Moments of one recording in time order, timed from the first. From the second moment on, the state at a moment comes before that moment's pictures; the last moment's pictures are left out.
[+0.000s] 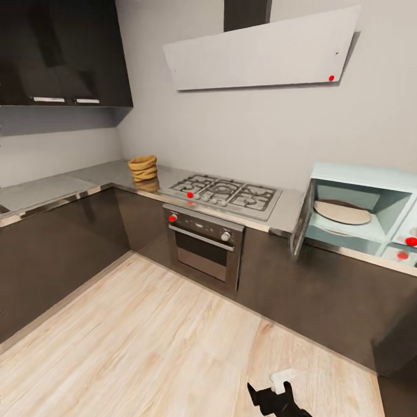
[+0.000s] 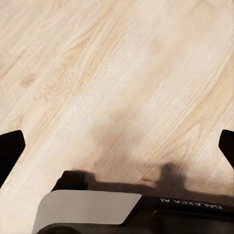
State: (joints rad) left arm -0.17 -0.08 0.13 -0.24 0.01 -0.22 0.01; right arm -0.20 -0.02 0.12 -0.70 -0.01 -0.07 0.18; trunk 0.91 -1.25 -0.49
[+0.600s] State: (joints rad) left arm -0.17 -0.08 0.13 -0.24 0.01 -0.22 0.01; right arm -0.20 -0.07 0.02 -0.45 -0.01 -0.24 0.17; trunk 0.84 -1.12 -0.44
